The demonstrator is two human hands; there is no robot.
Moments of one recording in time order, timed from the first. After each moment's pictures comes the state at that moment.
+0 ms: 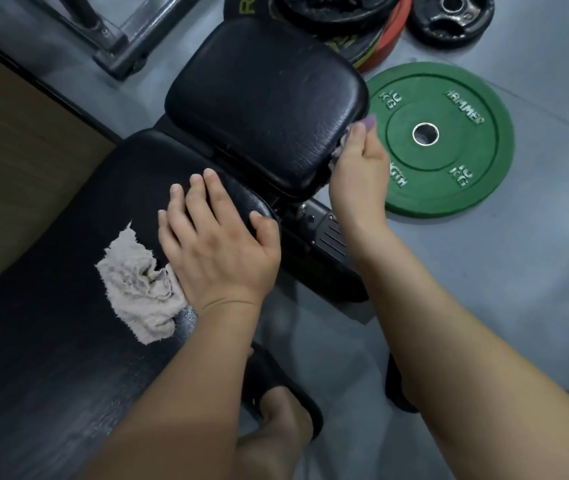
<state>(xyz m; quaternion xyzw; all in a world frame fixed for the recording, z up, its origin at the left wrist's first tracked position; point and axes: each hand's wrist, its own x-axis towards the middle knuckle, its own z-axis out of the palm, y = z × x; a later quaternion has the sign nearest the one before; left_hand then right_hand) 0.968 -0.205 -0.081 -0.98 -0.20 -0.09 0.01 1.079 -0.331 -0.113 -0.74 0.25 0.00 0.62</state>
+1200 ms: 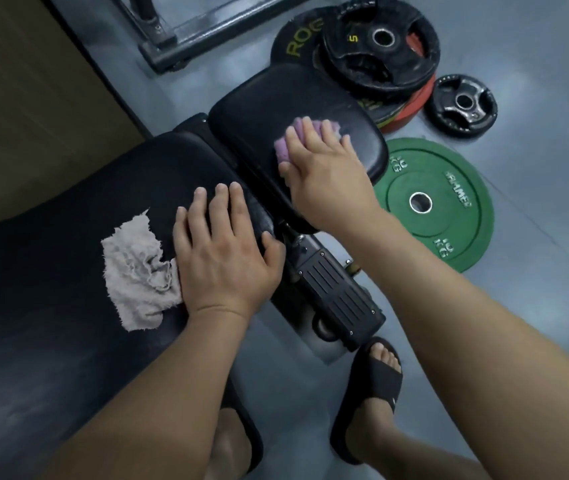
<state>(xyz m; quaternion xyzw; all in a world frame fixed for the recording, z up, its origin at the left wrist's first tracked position) 0.970 -0.202 -0.074 -0.98 -0.20 -0.07 0.00 1.113 -0.305 -0.059 -0.95 -0.28 0.03 0.10</state>
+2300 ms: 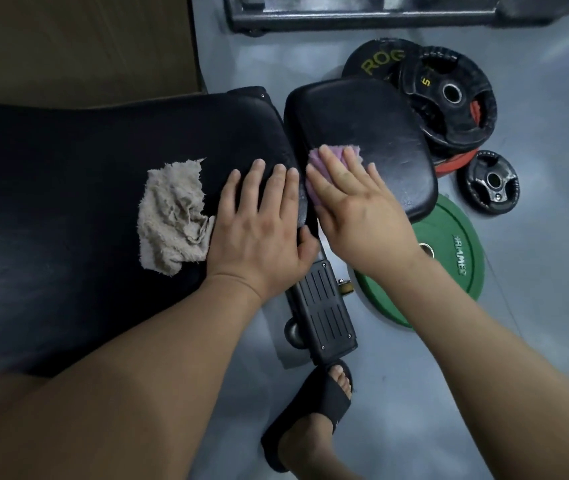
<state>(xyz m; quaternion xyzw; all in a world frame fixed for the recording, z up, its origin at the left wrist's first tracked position) 0.969 -0.197 -0.069 -0.98 -0.20 -0.04 -0.05 1.098 -0.313 -0.063 -0.87 -0.49 0.00 0.04</state>
